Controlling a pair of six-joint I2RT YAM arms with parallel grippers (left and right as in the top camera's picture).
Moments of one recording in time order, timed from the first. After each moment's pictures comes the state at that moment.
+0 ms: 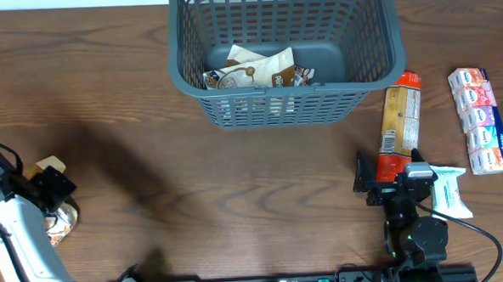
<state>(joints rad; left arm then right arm) 0.70 1.30 0.91 -0.87 -0.11 -0.17 0.07 0.01 0.01 -0.06 0.06 0.06</state>
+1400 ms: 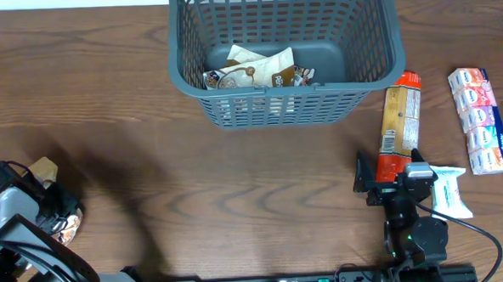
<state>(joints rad) 0.78 1.62 0.79 -0.57 0.06 -0.06 0.07 0.01 0.01 -0.06 0.06 0.06</state>
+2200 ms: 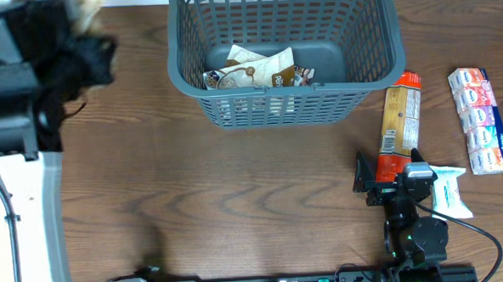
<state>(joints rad) 0.04 1.42 1.78 -0.97 0.22 -0.04 0.07 0.01 0.01 -0.06 0.05 0.06</state>
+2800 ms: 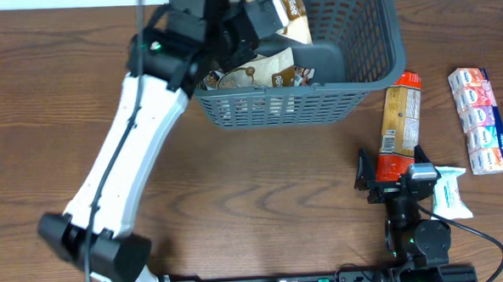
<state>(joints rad) -0.44 1.80 1.96 -0.84 0.18 0.80 0.07 0.01 0.01 0.01 0.05 0.06</state>
